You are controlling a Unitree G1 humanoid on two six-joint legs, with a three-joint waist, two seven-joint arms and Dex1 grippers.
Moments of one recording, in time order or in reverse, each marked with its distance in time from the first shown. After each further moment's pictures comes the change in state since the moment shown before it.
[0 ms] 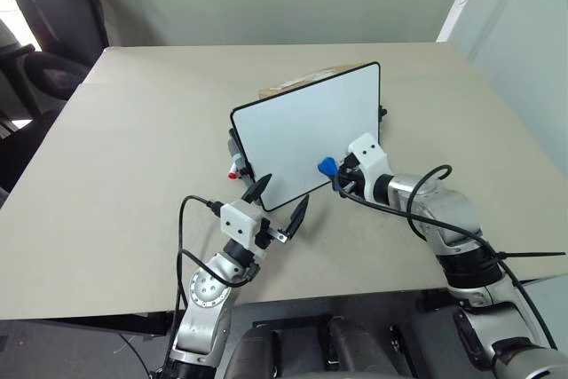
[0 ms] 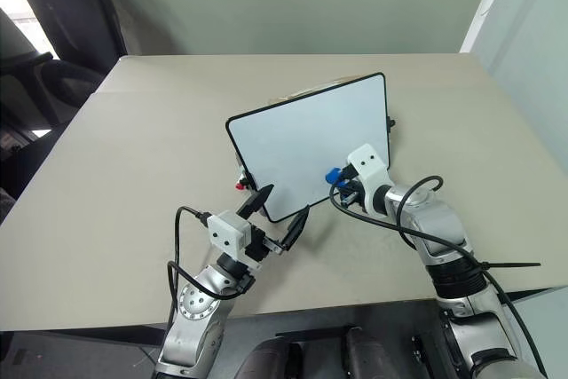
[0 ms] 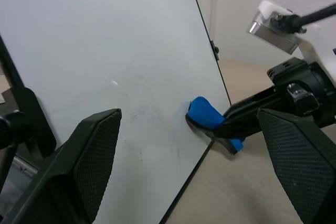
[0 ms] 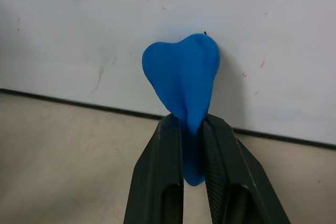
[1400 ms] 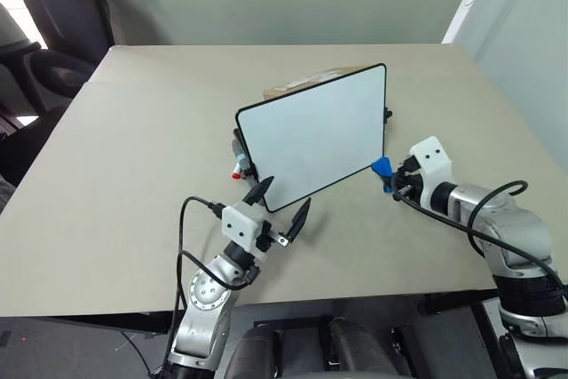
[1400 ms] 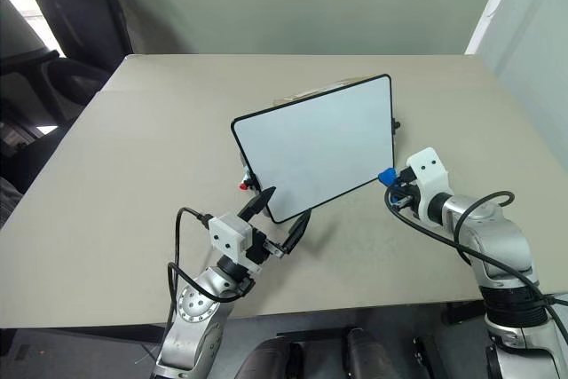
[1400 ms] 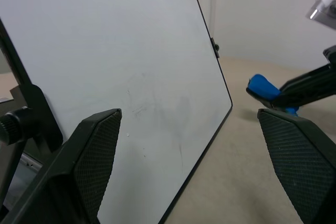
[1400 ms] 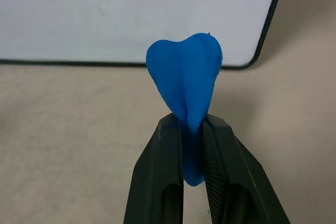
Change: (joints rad) left arm 0.014 0.007 -0.011 -0.019 0.004 0.009 -0.006; right arm 0.180 -0.193 -0.216 -0.143 0.043 0.027 0.031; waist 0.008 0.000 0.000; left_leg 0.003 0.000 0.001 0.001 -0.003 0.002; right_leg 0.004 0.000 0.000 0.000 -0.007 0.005
